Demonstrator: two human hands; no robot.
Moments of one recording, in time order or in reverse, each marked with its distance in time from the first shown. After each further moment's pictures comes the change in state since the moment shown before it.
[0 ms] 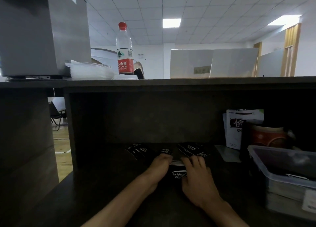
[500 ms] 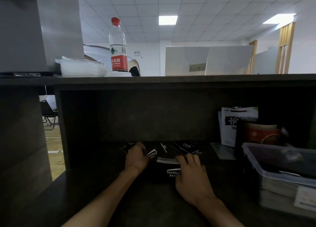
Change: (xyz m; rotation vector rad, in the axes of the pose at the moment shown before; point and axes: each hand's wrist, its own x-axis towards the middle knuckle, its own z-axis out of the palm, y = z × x) left_hand 0.038 -0.006 -0.049 0.665 0.445 0.189; right_hand 0.000 -0.002 -0.001 0.002 0.018 0.035
